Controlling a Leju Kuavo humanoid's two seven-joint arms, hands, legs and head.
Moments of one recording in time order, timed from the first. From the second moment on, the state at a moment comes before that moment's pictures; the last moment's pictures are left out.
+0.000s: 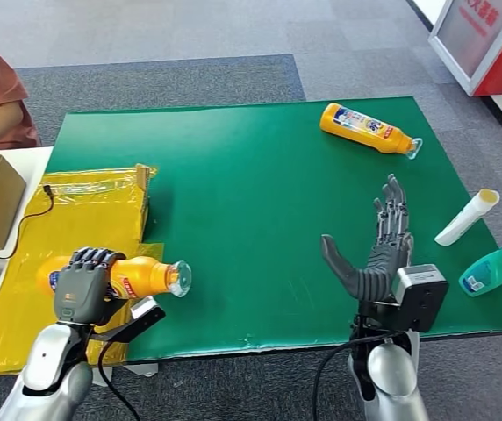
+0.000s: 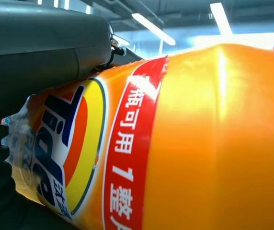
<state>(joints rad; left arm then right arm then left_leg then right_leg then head) -0.07 0.10 -0.17 -1.32 -1.24 0.44 -0.03 0.00 0.12 0.18 -1.74 0.23 -0.27 -0.39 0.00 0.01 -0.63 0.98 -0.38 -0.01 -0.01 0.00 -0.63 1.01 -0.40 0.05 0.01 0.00</state>
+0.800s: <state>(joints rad) -0.19 0.11 -0.11 -1.10 -1.21 0.59 -0.05 0.00 0.08 0.21 -1.82 0.28 -0.29 -0.42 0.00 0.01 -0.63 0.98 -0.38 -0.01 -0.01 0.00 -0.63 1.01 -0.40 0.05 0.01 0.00</state>
